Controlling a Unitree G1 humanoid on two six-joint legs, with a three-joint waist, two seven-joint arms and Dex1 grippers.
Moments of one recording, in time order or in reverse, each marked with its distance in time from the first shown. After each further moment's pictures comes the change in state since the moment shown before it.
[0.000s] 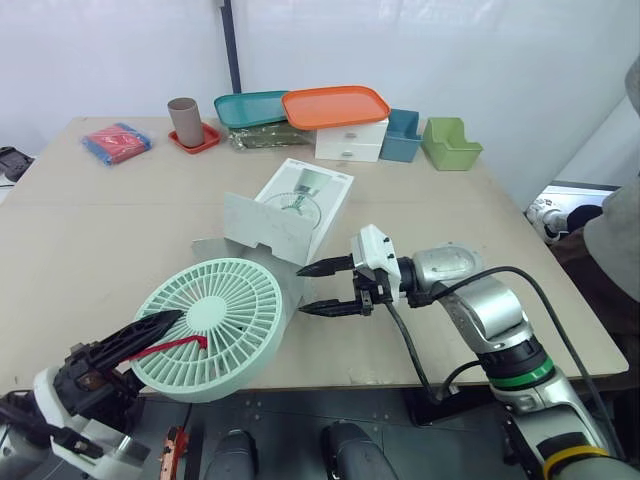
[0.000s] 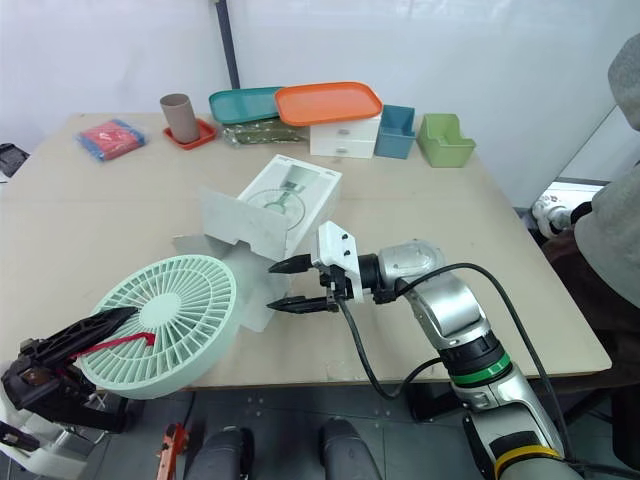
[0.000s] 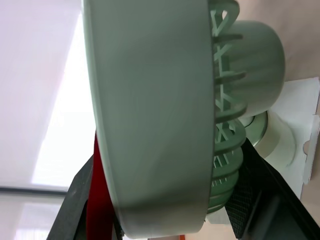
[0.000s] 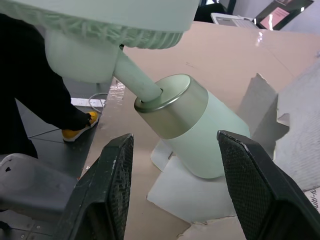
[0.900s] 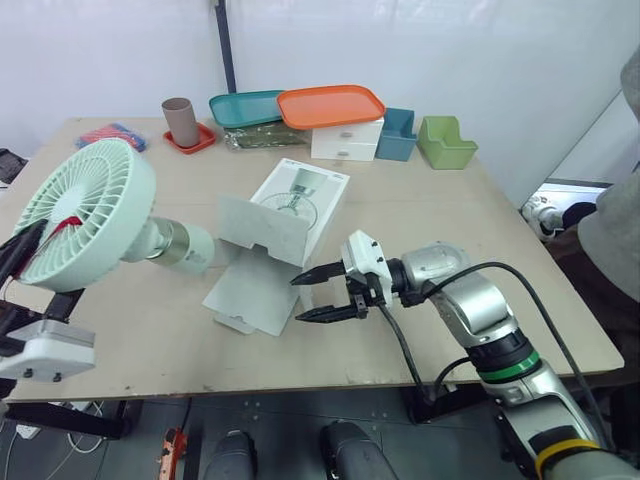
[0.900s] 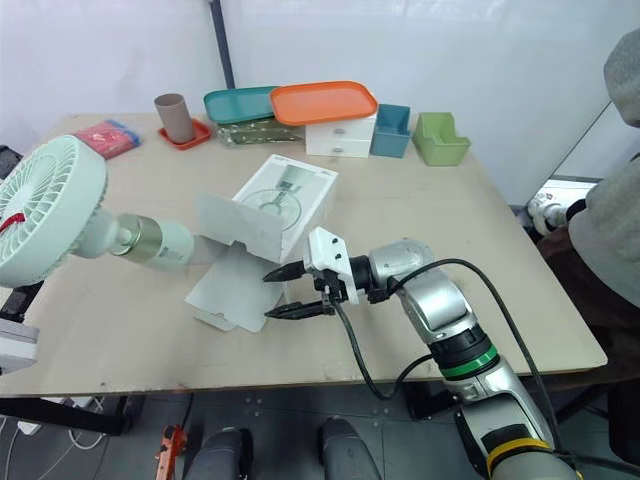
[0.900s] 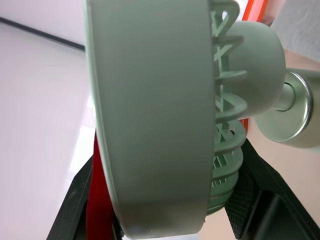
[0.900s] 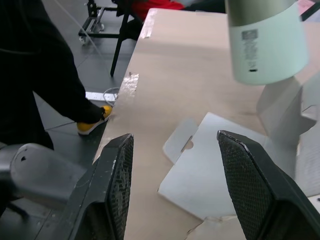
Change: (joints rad) left arm -0.157 -0.235 0.215 -0.124 -0.151 0.513 -0.142; right arm -0.057 0.046 0.011 0.065 -0.006 -0.004 0.046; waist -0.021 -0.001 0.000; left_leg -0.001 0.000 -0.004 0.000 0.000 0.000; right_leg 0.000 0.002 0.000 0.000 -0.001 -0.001
